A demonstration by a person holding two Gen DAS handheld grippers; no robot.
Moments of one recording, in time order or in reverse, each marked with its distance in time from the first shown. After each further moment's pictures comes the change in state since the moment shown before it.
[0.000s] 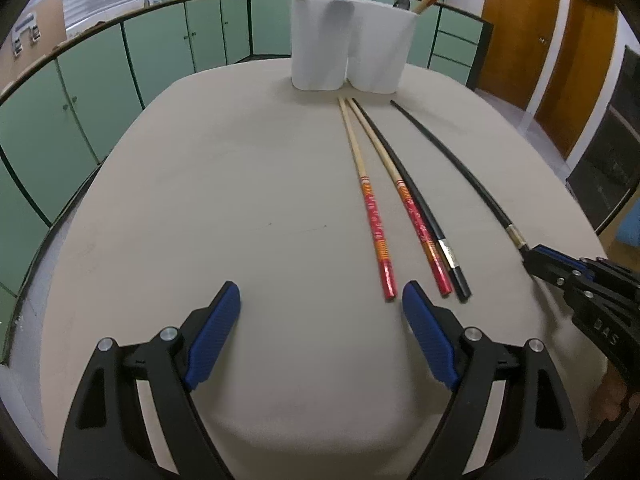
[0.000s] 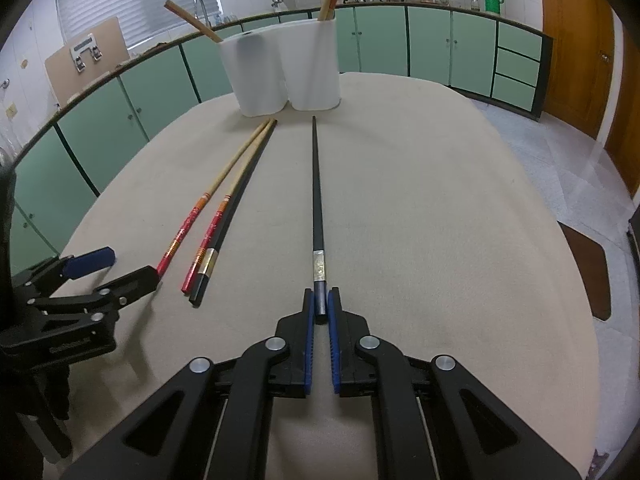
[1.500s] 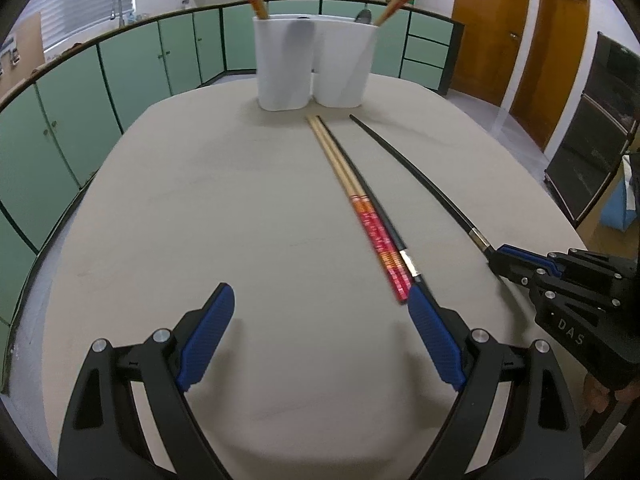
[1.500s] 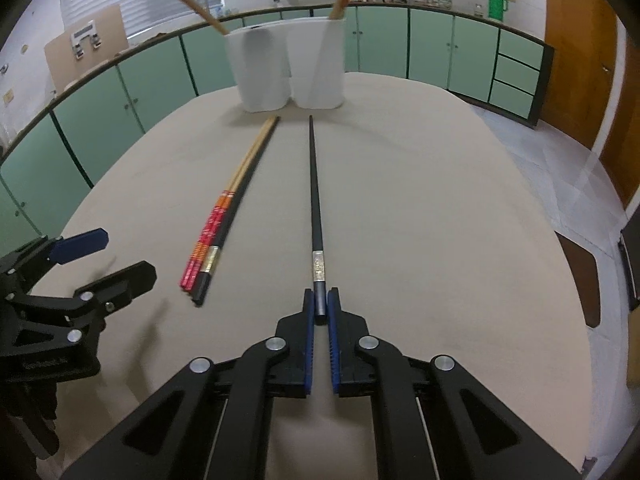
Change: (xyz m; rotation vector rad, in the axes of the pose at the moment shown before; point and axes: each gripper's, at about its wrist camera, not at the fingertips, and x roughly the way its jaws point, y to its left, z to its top) left arm -0.006 -0.010 0.007 0.080 -0.036 -0.064; right arm 0.002 0.010 0.001 -0.030 0.007 -0.051
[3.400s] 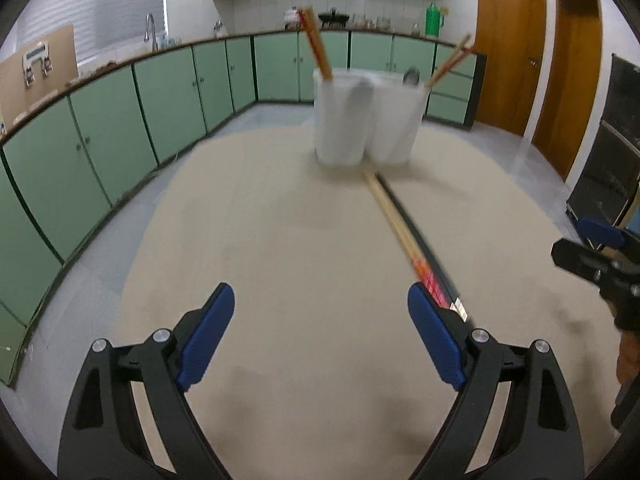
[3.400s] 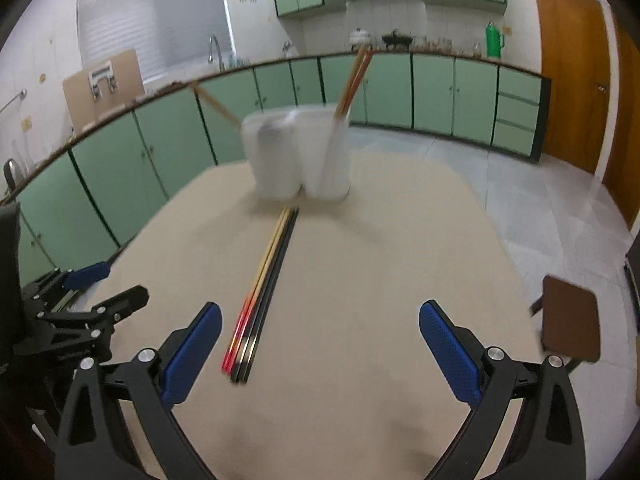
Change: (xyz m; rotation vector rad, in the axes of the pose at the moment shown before) left arm -0.040 0.050 0.017 -0.037 -0.109 0.099; right arm -0.044 0.001 0.043 0.001 -0.160 0.054
